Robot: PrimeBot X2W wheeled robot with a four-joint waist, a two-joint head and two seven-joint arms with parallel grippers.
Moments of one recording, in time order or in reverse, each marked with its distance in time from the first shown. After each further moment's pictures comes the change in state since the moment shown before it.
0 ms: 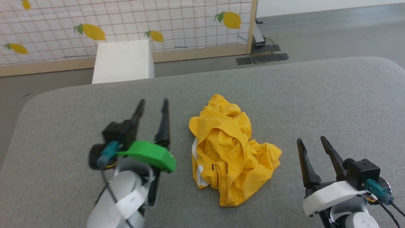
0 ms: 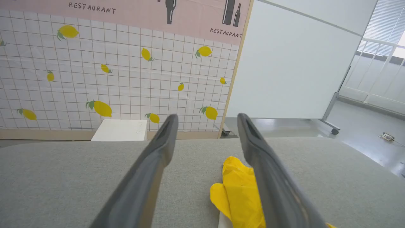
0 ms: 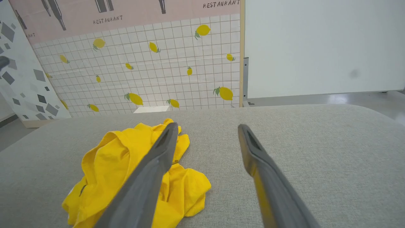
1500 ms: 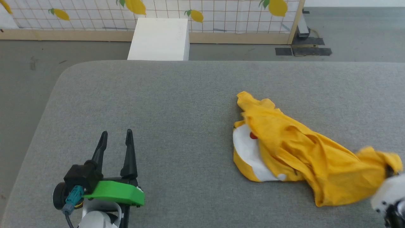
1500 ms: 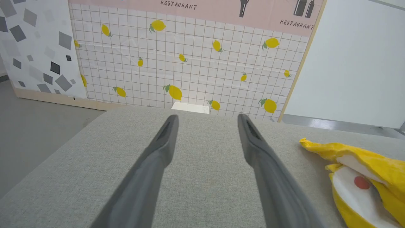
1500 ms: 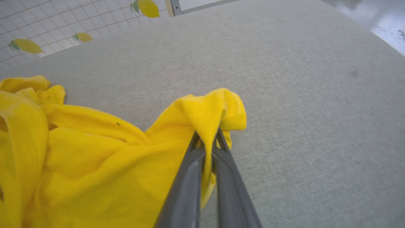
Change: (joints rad) left arm 0.295 -0.085 0.365 -0.196 0.261 -0.193 -0.003; right arm -0.136 0.001 -0.522 0.219 -0.080 0.000 0.357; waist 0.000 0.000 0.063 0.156
